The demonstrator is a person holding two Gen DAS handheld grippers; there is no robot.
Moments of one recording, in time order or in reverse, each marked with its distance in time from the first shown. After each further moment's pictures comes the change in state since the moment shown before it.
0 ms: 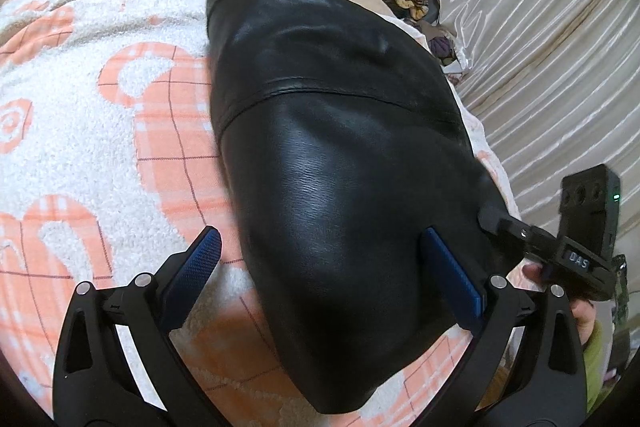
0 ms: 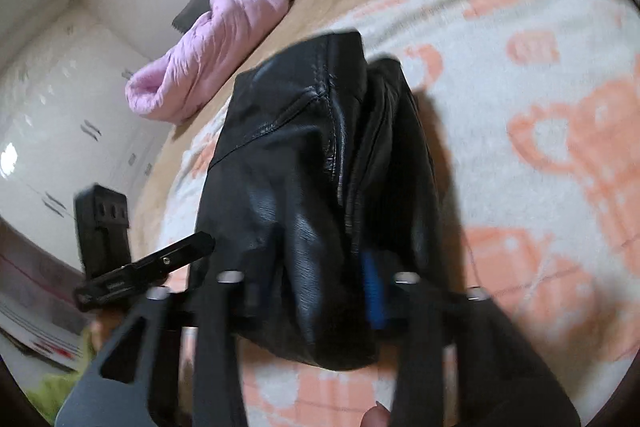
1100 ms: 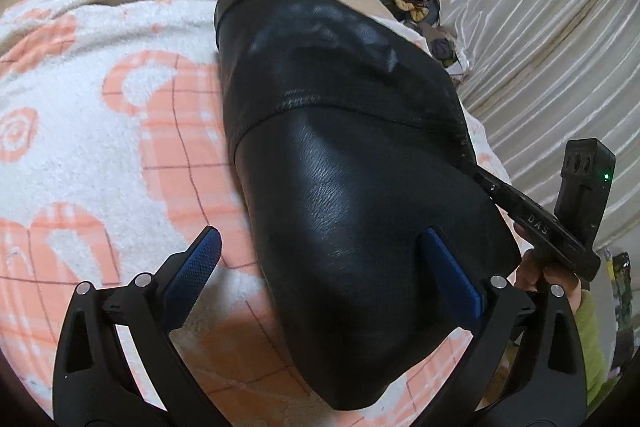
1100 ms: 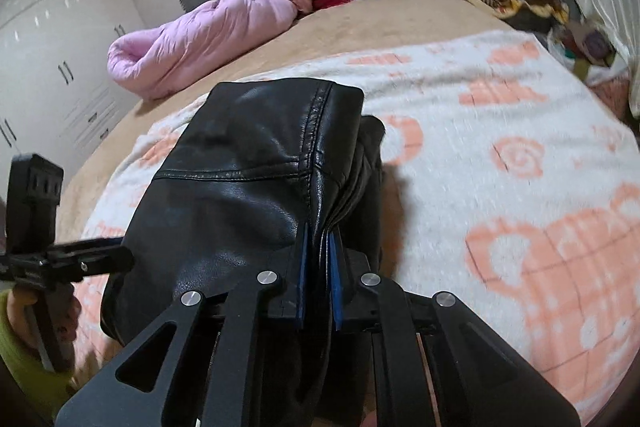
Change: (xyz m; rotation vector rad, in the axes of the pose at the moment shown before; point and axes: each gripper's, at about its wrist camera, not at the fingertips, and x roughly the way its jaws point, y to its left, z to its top) left arm -0.003 -0.001 0.007 0.011 -0.007 0.006; right arm 0.017 -0.009 0.023 -0.239 -0.081 -0.188
